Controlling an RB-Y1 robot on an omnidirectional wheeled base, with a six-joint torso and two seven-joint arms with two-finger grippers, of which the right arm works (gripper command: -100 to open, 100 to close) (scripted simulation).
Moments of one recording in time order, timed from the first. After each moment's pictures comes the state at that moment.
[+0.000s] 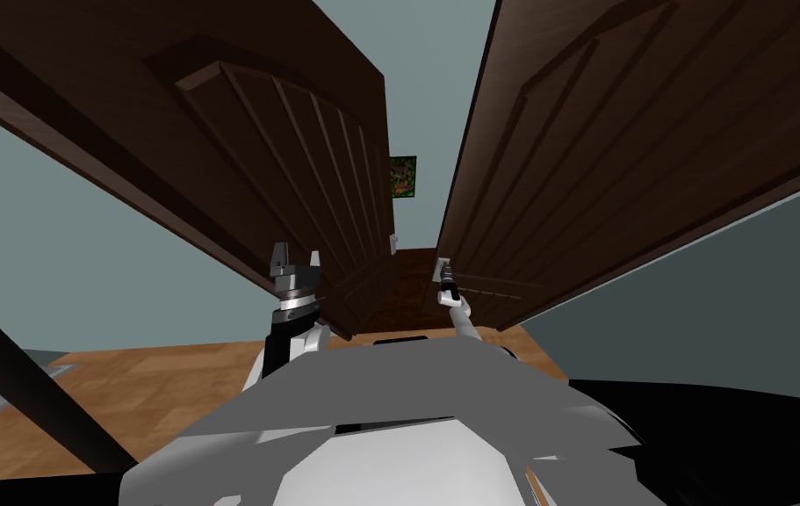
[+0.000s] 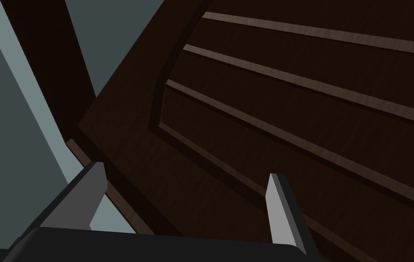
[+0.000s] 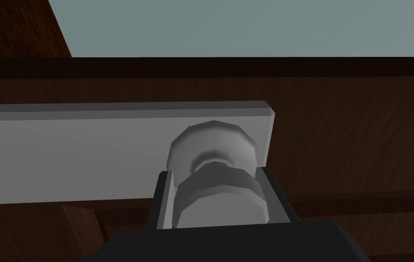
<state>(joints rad) -0.27 -0.04 -0.39 -0.95 -0.02 -0.38 0.09</state>
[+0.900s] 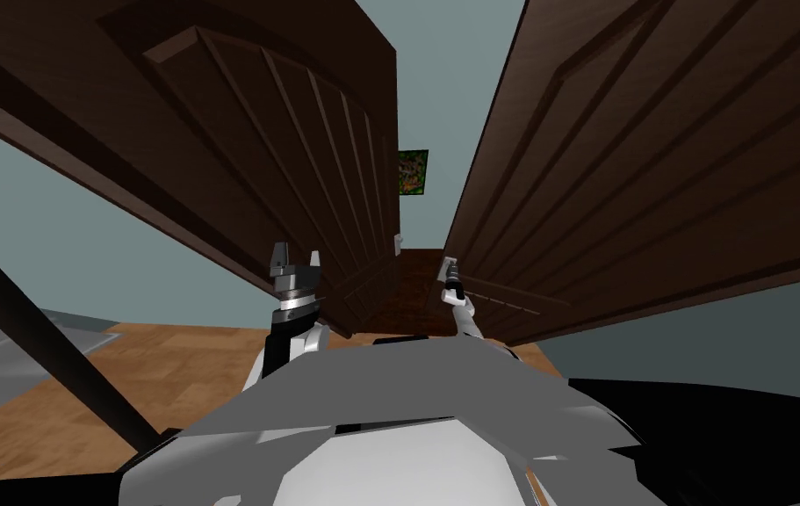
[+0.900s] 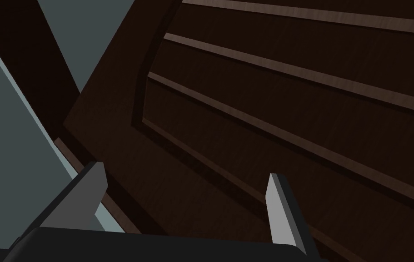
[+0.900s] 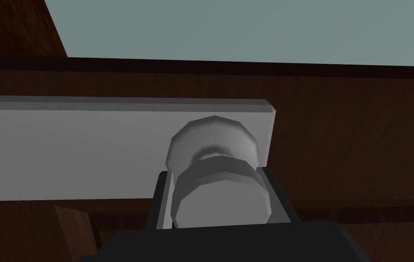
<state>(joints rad) -0.29 -0.04 -0.49 -0.95 -0.04 -0.38 0.15</state>
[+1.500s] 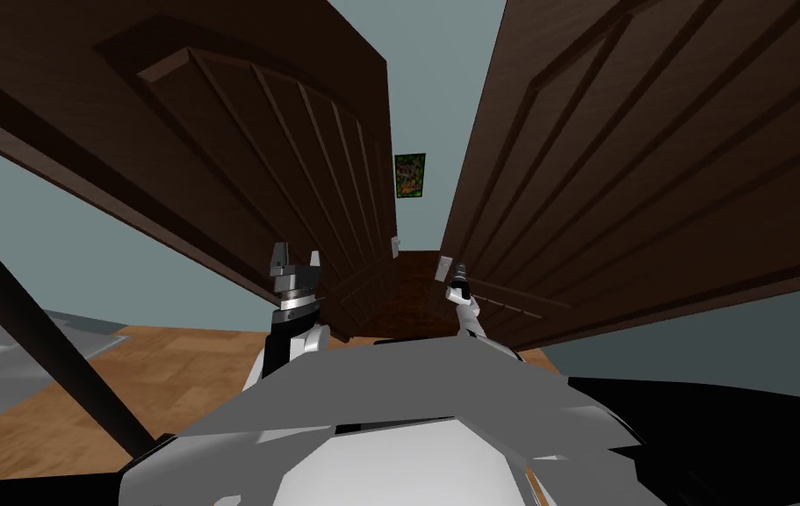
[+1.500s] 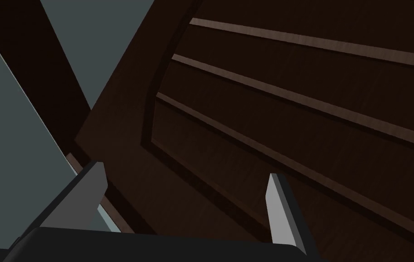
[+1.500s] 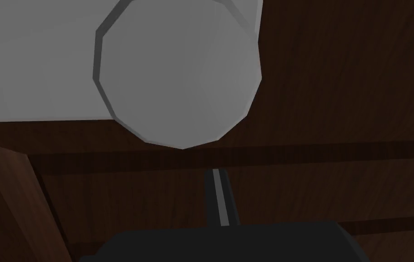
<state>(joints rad) -0.31 -0.05 -0.59 -0.95 -0.06 -0.41 0.20</state>
